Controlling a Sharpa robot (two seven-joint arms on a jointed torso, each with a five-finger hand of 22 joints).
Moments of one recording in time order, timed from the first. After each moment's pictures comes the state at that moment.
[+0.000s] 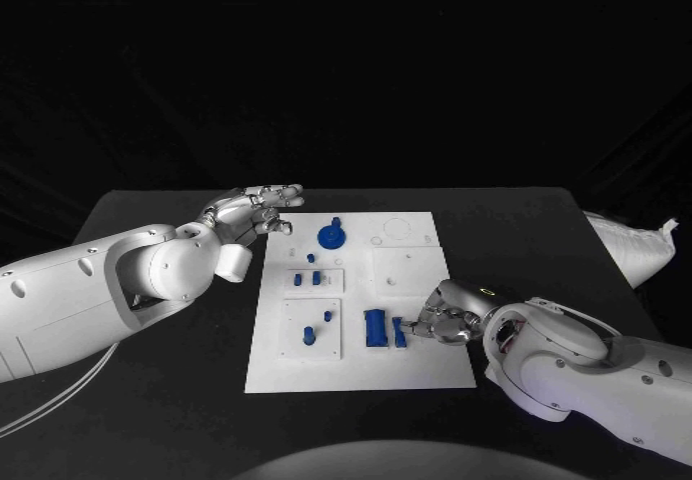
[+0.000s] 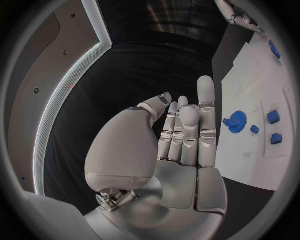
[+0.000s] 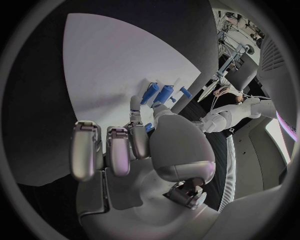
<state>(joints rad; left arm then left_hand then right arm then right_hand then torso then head) 1.17 -0.90 -0.02 1.54 0.17 -0.16 0.24 1.34 -0.13 0.44 0.01 0.11 1.05 0.17 0.12 0.07 1.11 0.09 0.29 0.10 1.27 0.01 1.16 0.61 0.17 1.31 0.10 0.53 0.69 0.88 -1.01 0.04 1.92 -1.49 -0.31 -0.61 1.12 -0.04 0.01 0.25 0.21 1.23 0.03 0.17 0.41 1.47 -0.04 1.33 1.31 1.47 -0.11 1.52 1.31 0.07 1.47 0.00 1.40 1.28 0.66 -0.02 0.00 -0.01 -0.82</state>
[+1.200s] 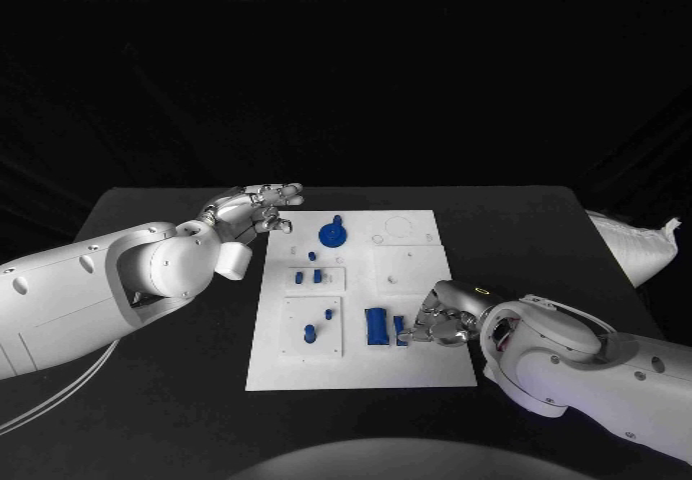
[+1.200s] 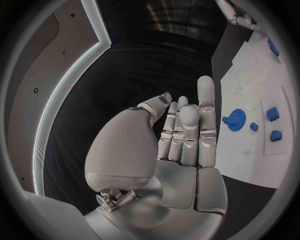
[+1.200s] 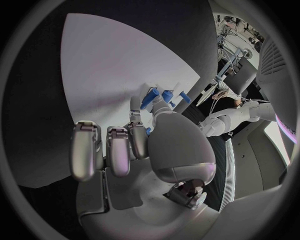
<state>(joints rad) 1.17 -0.90 -0.02 1.53 0.17 -0.16 0.24 1.34 -0.13 0.44 0.01 0.11 1.05 0.17 0.12 0.07 1.11 0.09 0.29 0.10 1.27 0.00 1.16 0.61 0.17 1.31 0.10 0.52 0.69 0.88 -0.99 0.04 1.90 -1.49 -0.26 -0.59 1.19 -0.04 -0.02 0.21 0.10 1.23 0.03 0.17 0.42 1.47 -0.04 1.33 1.31 1.47 -0.11 1.52 1.31 0.07 1.47 0.00 1.40 1.29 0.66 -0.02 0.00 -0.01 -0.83</state>
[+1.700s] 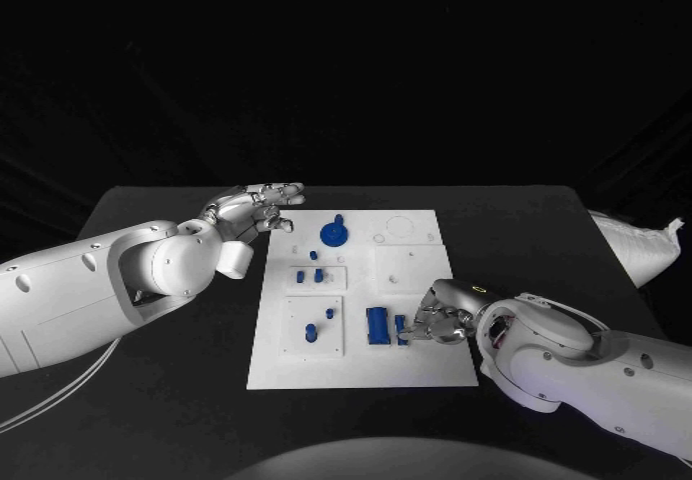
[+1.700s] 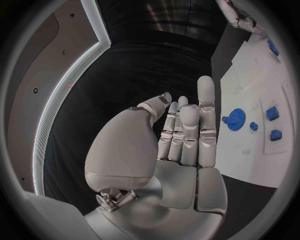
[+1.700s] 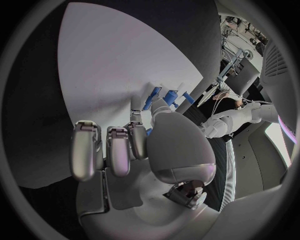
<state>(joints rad) 1.17 -0.90 -0.02 1.53 0.17 -0.15 0.24 1.34 -0.13 0.44 0.01 0.11 1.05 0.17 0.12 0.07 1.11 0.09 0.29 0.10 1.27 0.00 1.16 0.60 0.17 1.31 0.10 0.52 0.69 0.88 -0.97 0.04 1.87 -1.50 -0.27 -0.58 1.20 -0.04 -0.03 0.21 0.10 1.23 0.03 0.17 0.42 1.47 -0.04 1.33 1.31 1.47 -0.11 1.52 1.31 0.07 1.47 0.00 1.40 1.29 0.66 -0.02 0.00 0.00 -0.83</state>
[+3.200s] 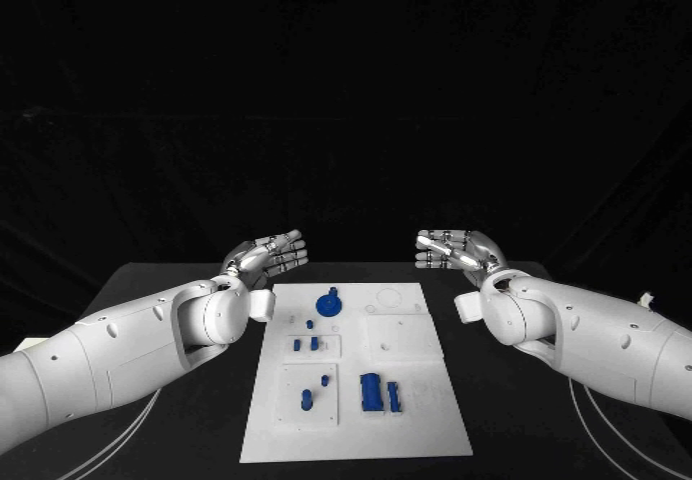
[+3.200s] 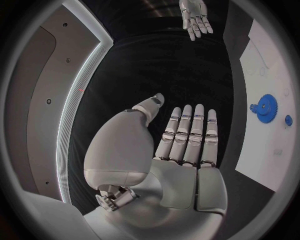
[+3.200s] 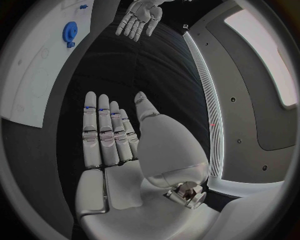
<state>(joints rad) 1.12 -0.69 -0.03 1.24 0.20 -0.26 0.38 1.16 -0.10 0.37 0.01 0.10 0.88 0.17 0.04 0.04 0.92 0.15 0.05 0.04 0.82 0.14 0.19 0.04 0.17 0.64 0.24 0.04 0.28 1.05 -0.72 0.06 1.20 -0.22 -0.35 0.37 1.26 0.04 -0.01 0.01 0.11 0.85 0.15 0.04 0.12 0.99 0.11 0.04 0.10 1.04 0.05 0.10 0.15 0.17 0.97 0.16 0.17 0.12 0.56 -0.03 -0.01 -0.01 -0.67</state>
